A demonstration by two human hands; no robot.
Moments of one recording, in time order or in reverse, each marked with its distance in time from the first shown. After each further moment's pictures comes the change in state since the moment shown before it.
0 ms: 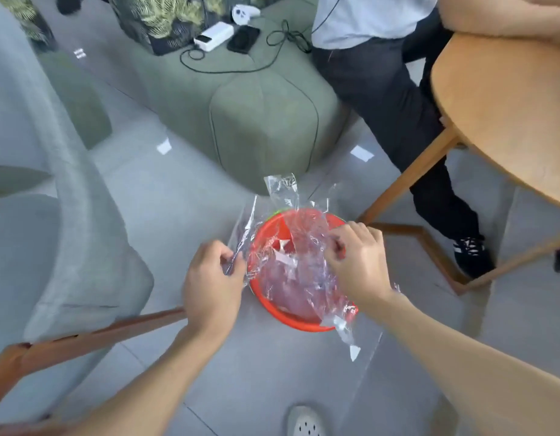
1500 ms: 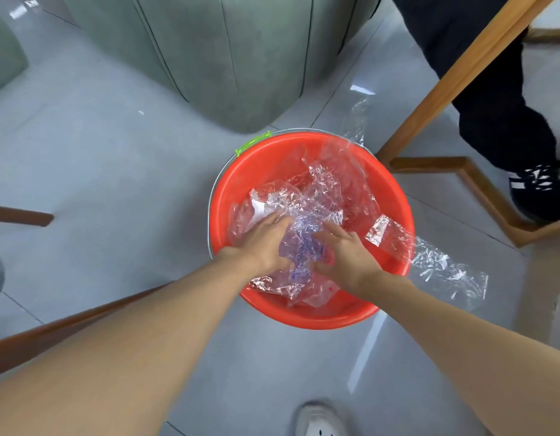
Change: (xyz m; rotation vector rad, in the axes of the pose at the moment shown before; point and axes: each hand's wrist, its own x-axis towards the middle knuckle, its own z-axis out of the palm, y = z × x) left_hand 0.030 -0.112 0.256 0.433 -1.091 0.271; right_hand -0.092 0.152 0.191 0.019 -0.913 0.377
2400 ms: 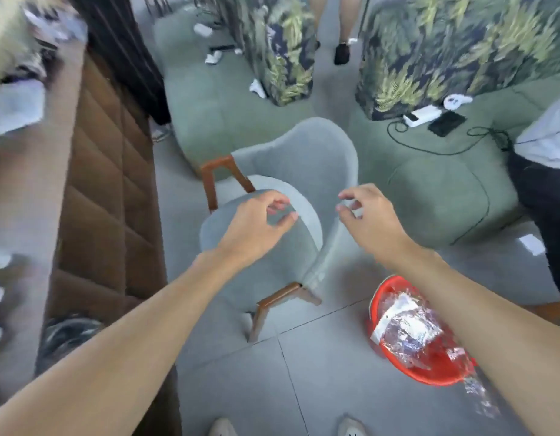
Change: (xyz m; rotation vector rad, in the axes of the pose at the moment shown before) left_hand -0.571 0.022 -0.348 -0.529 1.025 -0.387; right_hand -0.267 -0.510 -0.269 0.183 0.193 -0.741
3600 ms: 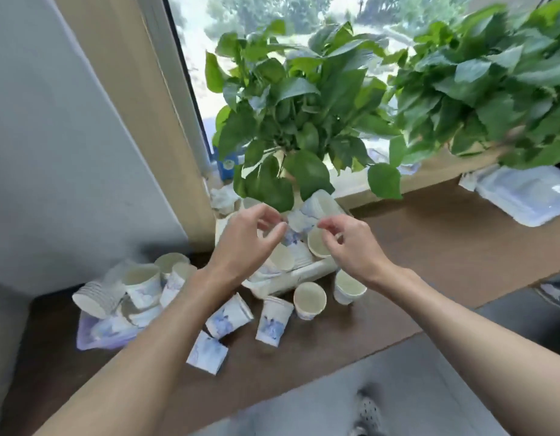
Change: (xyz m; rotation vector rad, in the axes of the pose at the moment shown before) left_hand -0.201 -0.344 -0.479 0.128 1.275 -0.946; right_hand 0.088 -0.595 0.575 0.143 -1.168 -1.231
